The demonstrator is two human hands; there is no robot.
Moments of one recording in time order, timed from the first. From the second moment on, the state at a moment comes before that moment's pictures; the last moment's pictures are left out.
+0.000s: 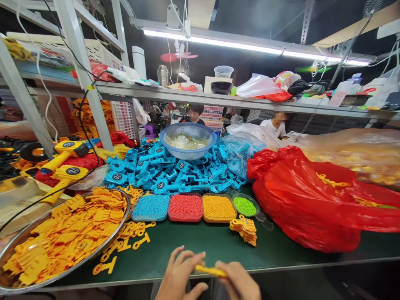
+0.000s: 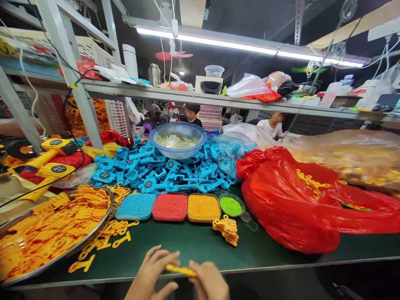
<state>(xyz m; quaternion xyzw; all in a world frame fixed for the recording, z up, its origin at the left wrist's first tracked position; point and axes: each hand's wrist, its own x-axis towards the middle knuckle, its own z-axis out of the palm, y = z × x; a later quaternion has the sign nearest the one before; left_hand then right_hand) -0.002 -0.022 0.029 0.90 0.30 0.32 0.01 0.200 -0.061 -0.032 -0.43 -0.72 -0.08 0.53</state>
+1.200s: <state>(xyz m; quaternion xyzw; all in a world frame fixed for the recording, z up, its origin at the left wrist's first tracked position) -0.204 0.043 0.109 0.61 0.74 0.27 -0.05 0.234 -0.032 -0.045 -0.50 -0.78 -0.09 0.36</state>
